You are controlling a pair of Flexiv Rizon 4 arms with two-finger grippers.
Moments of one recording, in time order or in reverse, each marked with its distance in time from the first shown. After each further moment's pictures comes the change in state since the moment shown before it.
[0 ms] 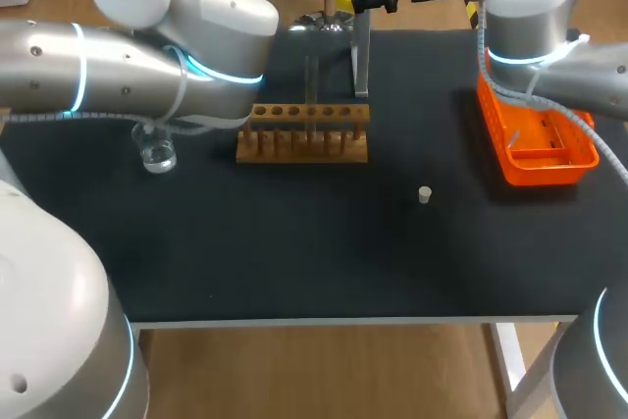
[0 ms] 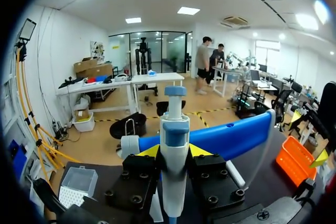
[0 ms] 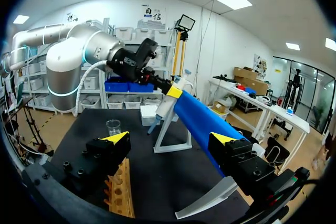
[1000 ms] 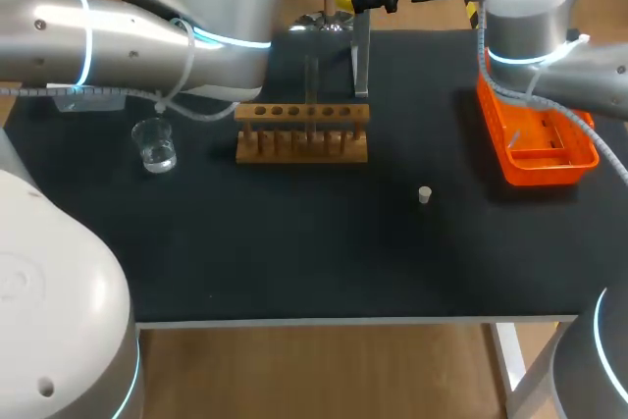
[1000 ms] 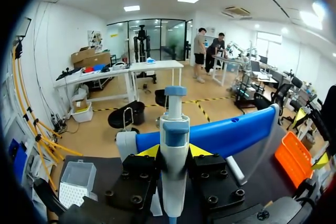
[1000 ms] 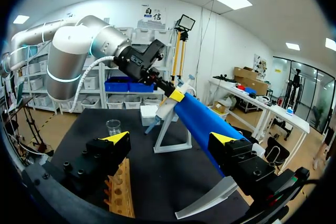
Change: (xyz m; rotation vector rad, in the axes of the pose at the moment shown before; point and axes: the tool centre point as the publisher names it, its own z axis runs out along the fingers) left arm 0.000 0.007 0.009 -0.104 0.015 -0.011; right arm 0.000 0.000 0.000 0.000 0.000 0.000
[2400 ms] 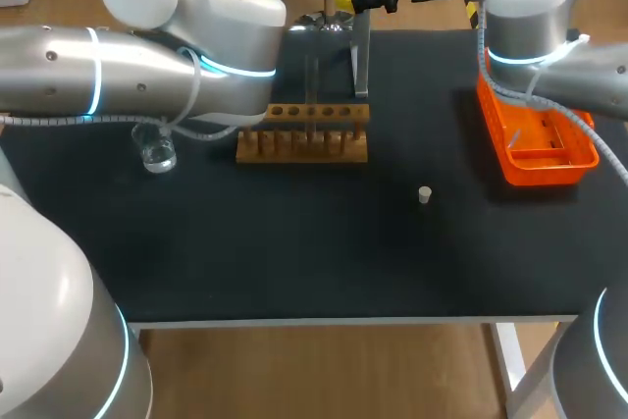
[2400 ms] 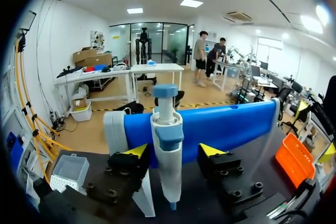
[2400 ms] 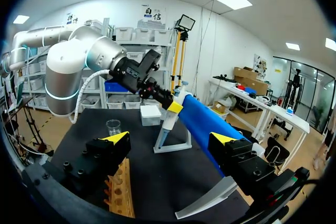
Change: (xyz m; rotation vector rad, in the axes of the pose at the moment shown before) left arm 0.008 0.022 0.010 0.040 0.000 -0.030; right arm 0.000 0.000 0.000 0.000 0.000 0.000
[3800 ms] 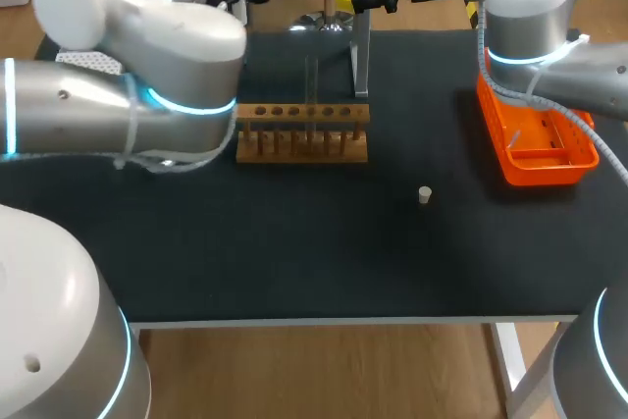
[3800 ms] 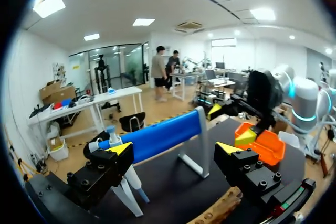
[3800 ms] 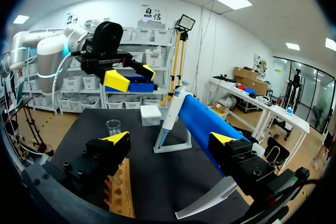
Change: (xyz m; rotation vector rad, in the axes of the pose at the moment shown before) left arm 0.075 -0.020 -0.116 0.148 0.317 0.252; right arm 0.000 0.000 0.000 0.000 0.000 0.000
